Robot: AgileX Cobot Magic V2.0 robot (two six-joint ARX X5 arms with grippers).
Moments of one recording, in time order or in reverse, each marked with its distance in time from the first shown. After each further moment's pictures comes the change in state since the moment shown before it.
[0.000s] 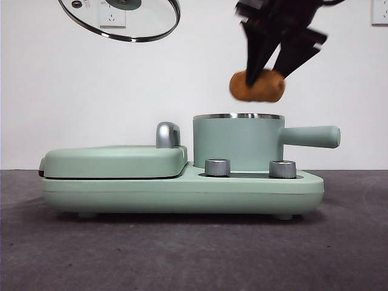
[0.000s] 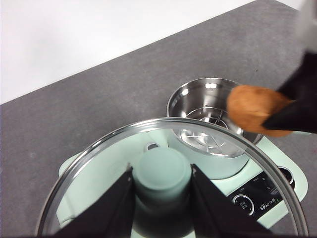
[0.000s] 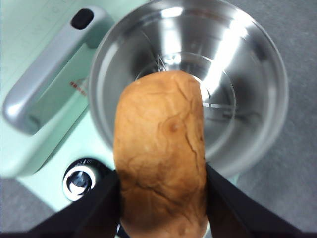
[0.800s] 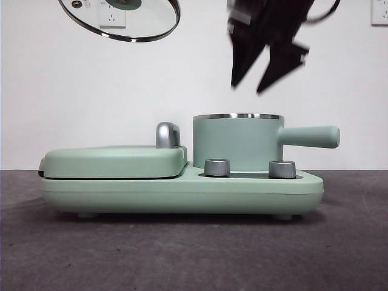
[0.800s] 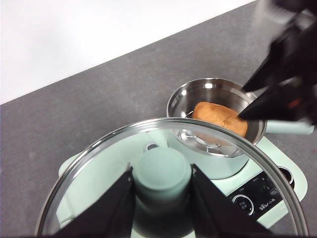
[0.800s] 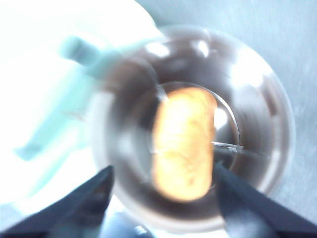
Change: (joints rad) left arm 0.000 0.000 0.000 0.000 0.000 0.000; right arm -0.042 0.079 0.124 -0.005 -0.112 -0.053
